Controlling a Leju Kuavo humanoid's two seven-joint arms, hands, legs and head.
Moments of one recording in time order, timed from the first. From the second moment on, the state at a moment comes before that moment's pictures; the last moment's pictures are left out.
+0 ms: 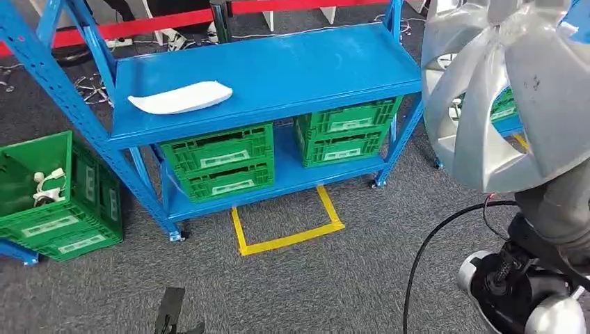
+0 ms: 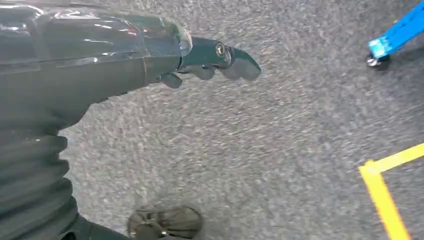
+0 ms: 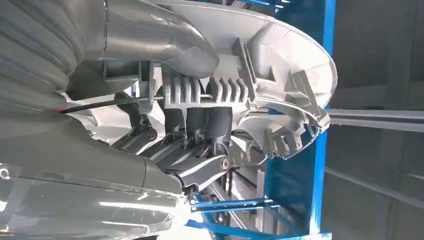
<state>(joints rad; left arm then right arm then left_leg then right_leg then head) -0.24 0.01 -0.83 -0.25 0.47 0.61 -0.26 -0.29 -0.41 0.34 -2.35 -0.19 -0.65 -0.15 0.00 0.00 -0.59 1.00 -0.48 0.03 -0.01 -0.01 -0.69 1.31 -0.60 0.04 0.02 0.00</state>
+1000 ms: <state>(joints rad) -0.23 0.02 -0.88 -0.25 0.42 0.61 -0.24 -0.25 -0.39 0.41 -2.34 -0.19 -0.64 -0.20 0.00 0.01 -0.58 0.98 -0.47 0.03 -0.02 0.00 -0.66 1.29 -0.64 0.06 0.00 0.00</state>
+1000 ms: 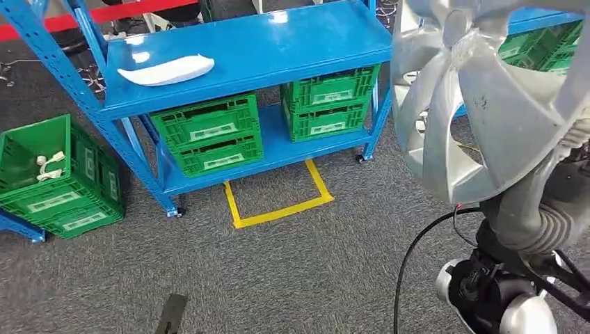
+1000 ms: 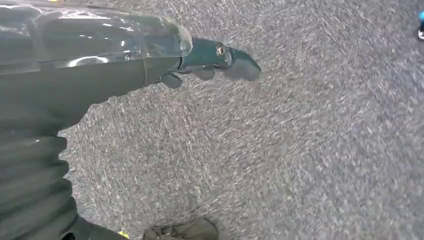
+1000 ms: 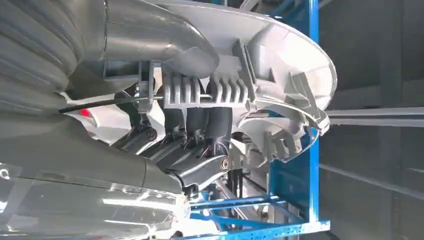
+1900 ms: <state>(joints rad) -0.23 0.01 -0.91 -0.25 0.41 0.60 -0.23 -0.25 -0.38 0.44 -2.33 -0.20 -0.64 -0.19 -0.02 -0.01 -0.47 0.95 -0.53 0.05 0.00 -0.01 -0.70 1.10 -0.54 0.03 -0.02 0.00</state>
